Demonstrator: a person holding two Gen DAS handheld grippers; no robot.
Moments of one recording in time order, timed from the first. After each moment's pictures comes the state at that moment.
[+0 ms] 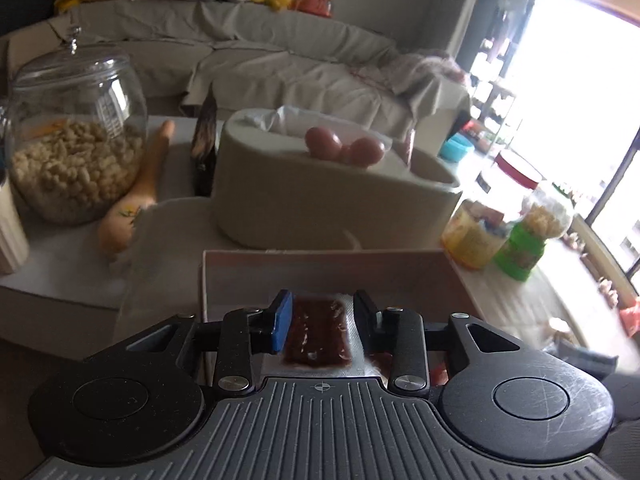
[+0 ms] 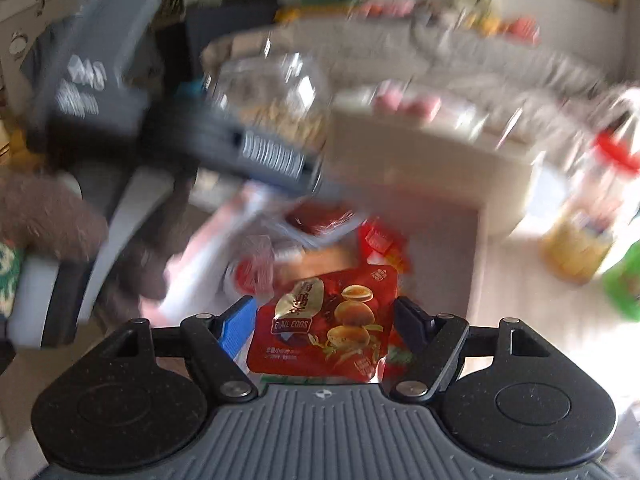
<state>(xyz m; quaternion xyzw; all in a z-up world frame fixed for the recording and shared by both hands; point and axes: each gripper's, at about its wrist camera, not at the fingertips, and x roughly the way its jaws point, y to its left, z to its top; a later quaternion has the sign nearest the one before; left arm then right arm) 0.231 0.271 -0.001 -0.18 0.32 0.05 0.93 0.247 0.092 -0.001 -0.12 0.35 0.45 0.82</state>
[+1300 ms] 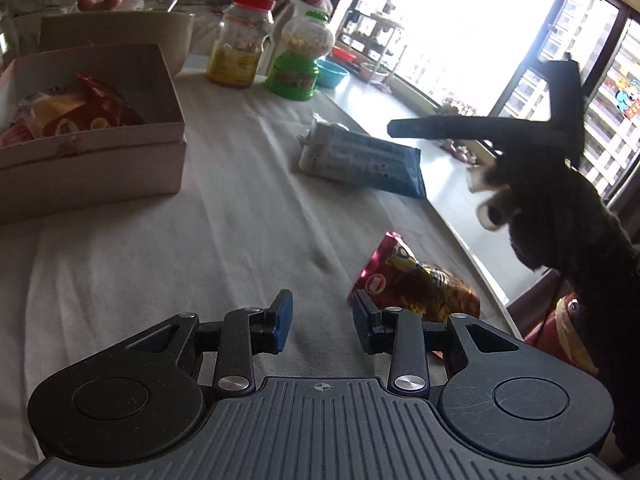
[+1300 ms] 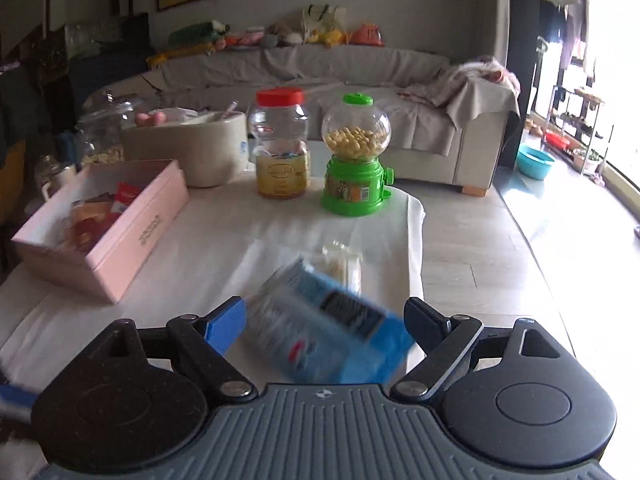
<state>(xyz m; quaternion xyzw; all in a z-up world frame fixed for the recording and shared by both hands) 0.089 0.036 -0.043 -0.14 0.38 -0.12 0.91 0.286 -0.202 -0.006 -0.06 0.31 0.28 0.91</state>
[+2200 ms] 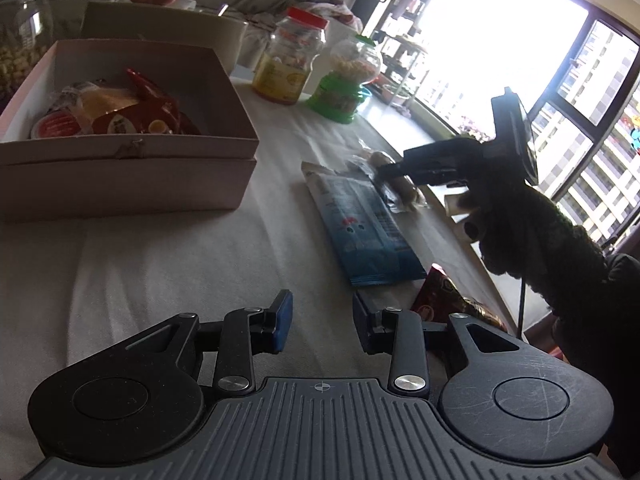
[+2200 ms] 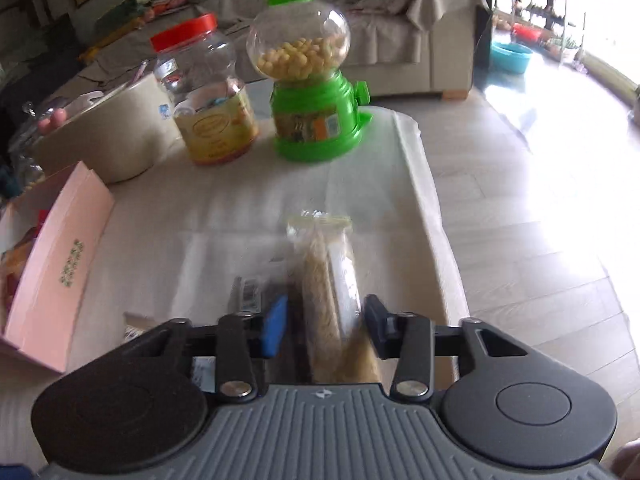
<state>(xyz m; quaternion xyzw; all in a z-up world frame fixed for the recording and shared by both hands) 0.096 0.080 -0.050 -0.18 0.36 -0.09 0.91 0.362 -0.165 -0.064 0.02 0.43 0.23 0.87</state>
